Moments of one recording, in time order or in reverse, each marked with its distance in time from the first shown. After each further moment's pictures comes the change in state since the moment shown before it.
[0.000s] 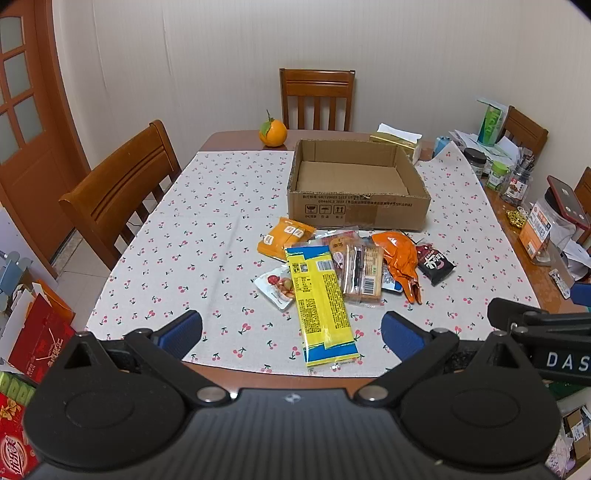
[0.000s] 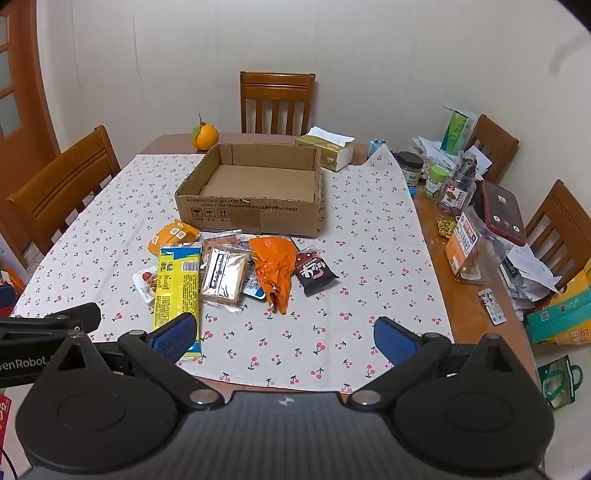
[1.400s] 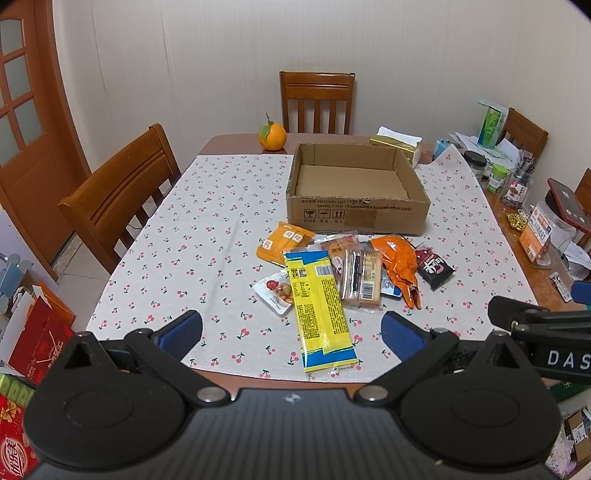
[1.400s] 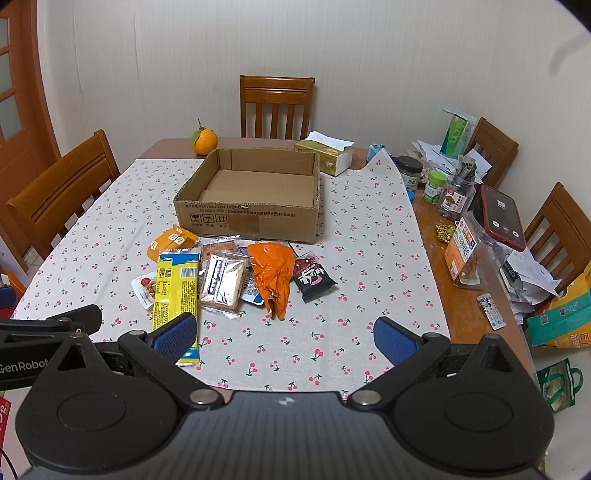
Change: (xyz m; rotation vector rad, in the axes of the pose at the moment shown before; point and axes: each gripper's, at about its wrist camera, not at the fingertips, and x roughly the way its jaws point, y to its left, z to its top) left arm 0.000 -0.002 0.001 0.001 -0.008 0.002; right arm 0.000 0.001 0.001 0.001 -0.016 -0.002
